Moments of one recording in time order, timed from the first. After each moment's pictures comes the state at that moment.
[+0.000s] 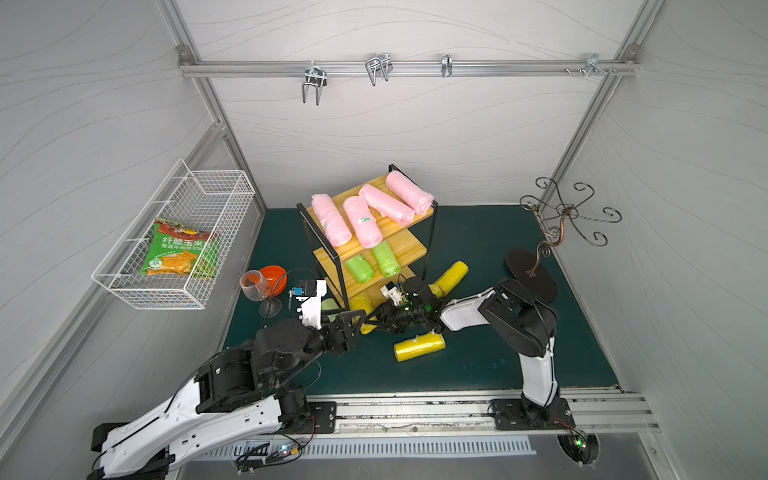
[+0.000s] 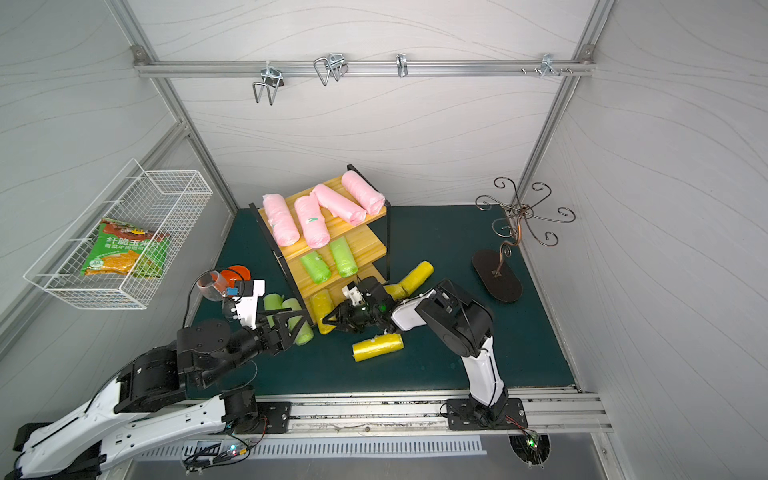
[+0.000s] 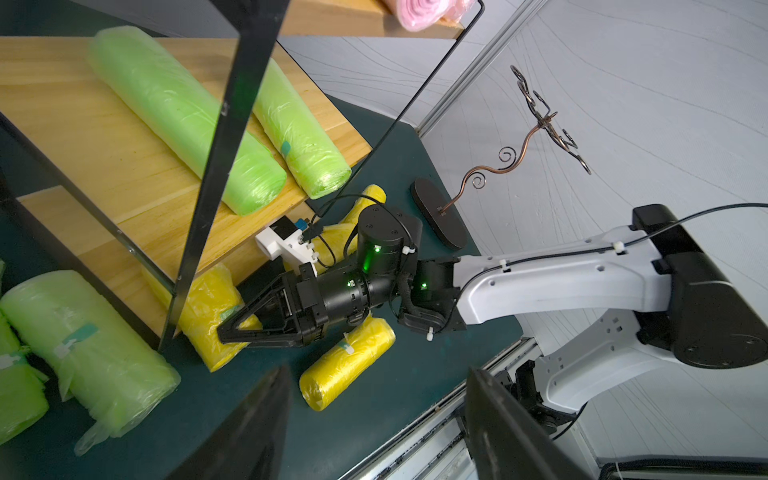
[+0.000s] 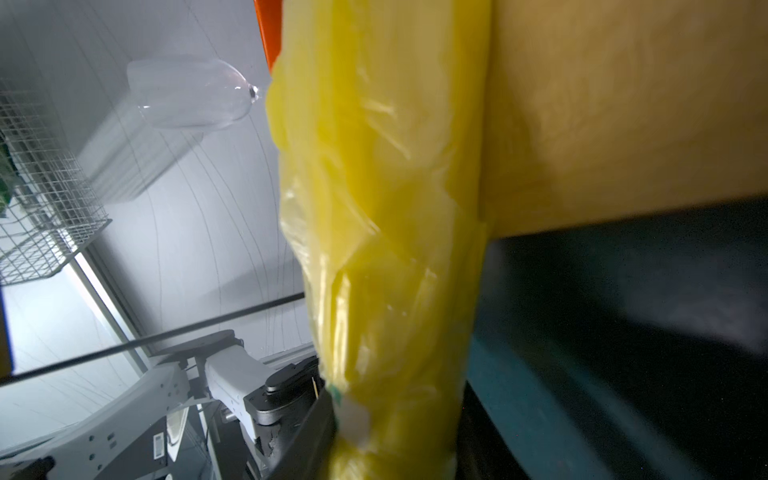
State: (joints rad) left arm -1.10 0.49 0.86 -0.76 -0.39 -0.81; right arm 0.92 2.04 0.92 0.65 -0.73 1.25
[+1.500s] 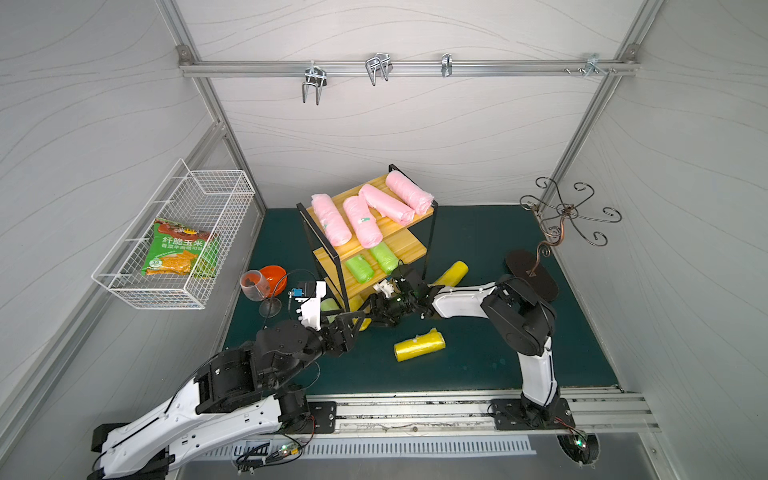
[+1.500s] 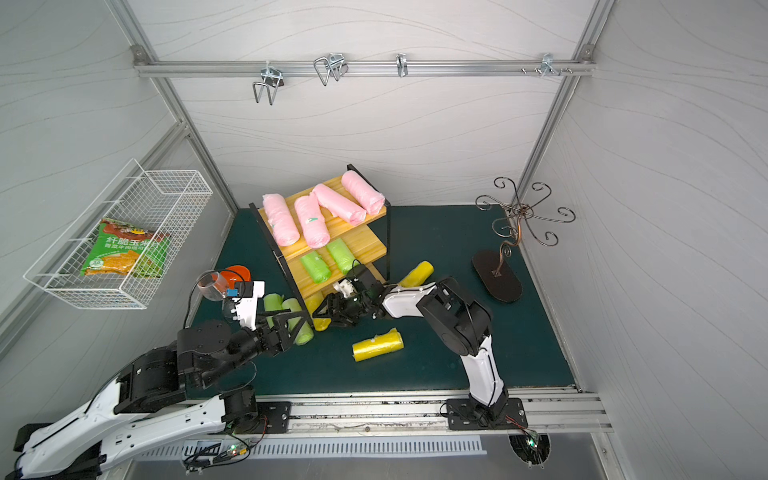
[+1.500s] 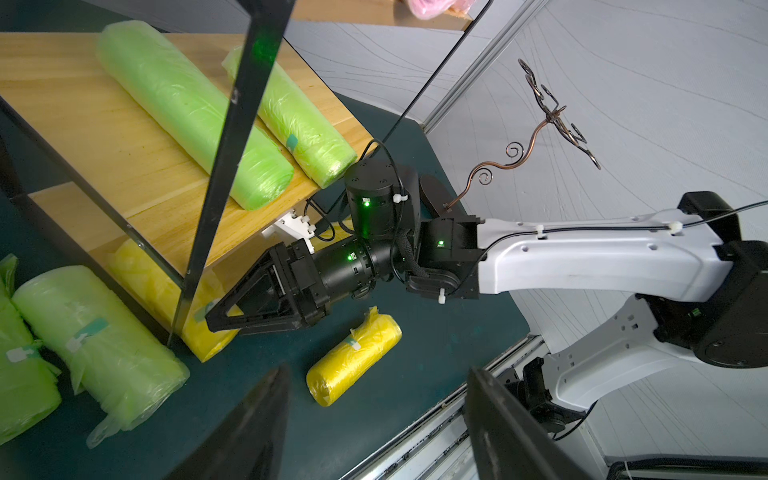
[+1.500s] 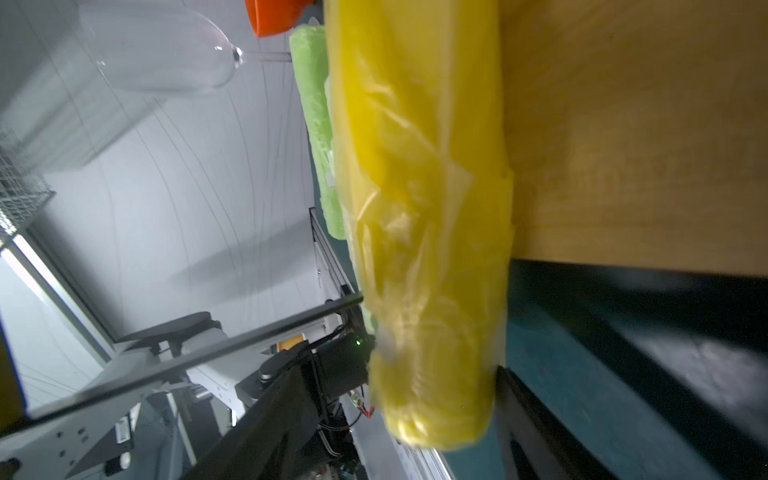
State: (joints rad) left arm -1.10 0.49 0.86 -0.78 -0.39 -0.81; right arm 0.92 1.98 1.15 0.13 -0.76 0.99
